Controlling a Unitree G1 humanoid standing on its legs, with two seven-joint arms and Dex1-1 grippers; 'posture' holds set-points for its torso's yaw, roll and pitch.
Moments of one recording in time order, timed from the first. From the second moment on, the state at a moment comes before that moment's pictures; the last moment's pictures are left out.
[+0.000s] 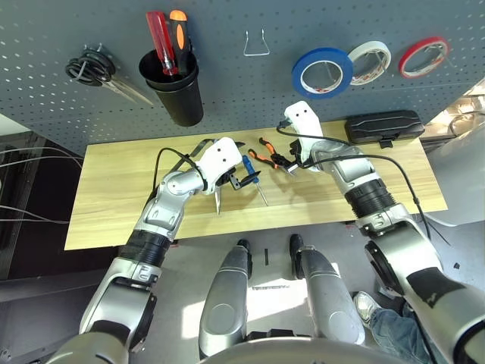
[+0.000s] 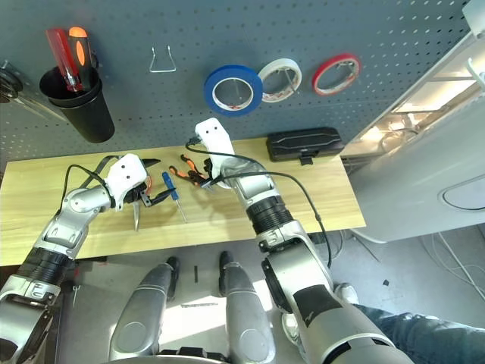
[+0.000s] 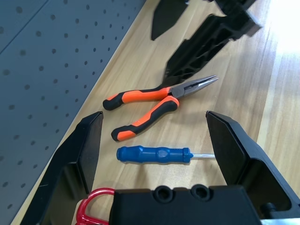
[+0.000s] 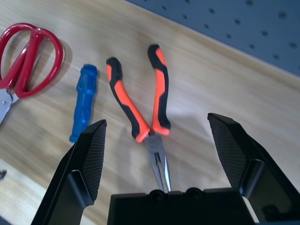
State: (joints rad) left arm -0.44 0.44 -0.17 0.26 0.07 -0.05 -0.69; right arm -0.91 -0.13 0.26 0.59 0.01 0.68 0.43
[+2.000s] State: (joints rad) left arm -0.43 0.45 -0.18 0.22 0.07 0.02 -0.72; right arm -1.10 0.02 0.24 1.15 -0.21 0.38 0.27
